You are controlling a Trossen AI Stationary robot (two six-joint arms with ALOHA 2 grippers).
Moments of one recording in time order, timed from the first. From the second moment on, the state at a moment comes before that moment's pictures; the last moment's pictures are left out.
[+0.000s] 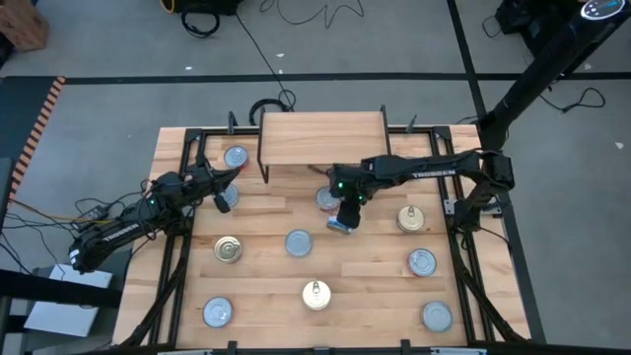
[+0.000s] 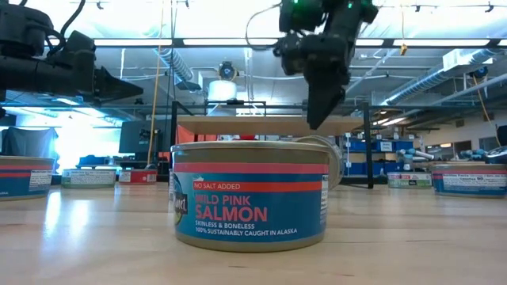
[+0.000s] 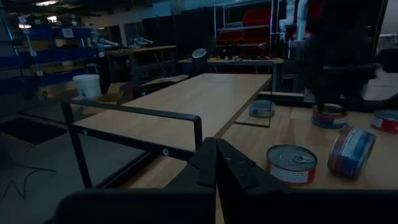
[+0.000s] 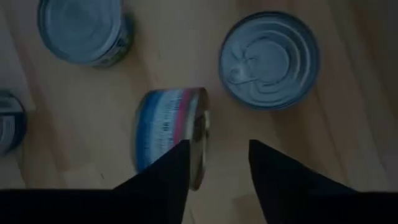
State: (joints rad) left arm 0.50 0.01 0.01 0.05 0.02 0.07; right arm -0.09 1.71 1.33 -0.85 -0.04 0.26
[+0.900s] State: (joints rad) left arm 0.50 0.01 0.01 0.06 0.10 0.04; right arm 0.06 1.71 1.38 -0.85 0.06 0.27
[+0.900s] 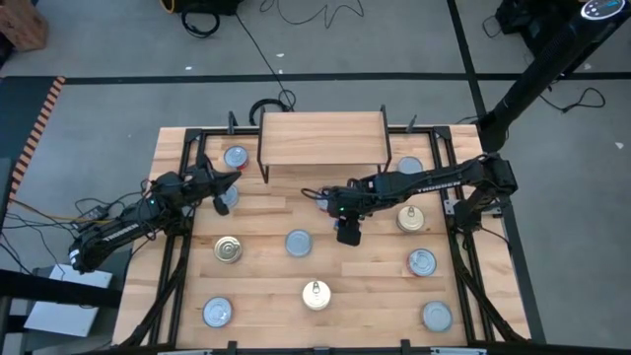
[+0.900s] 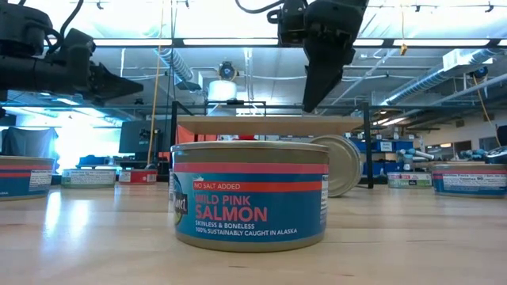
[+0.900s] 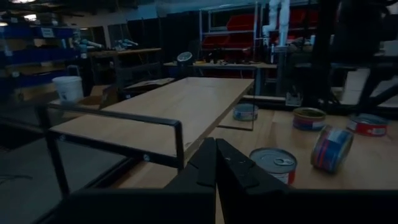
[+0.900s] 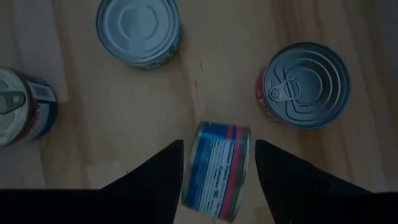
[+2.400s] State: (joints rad) left arm 0.50 0.01 0.01 0.04 0.15 0.04; right arm 0.14 1.85 1.34 -0.92 0.22 0.41
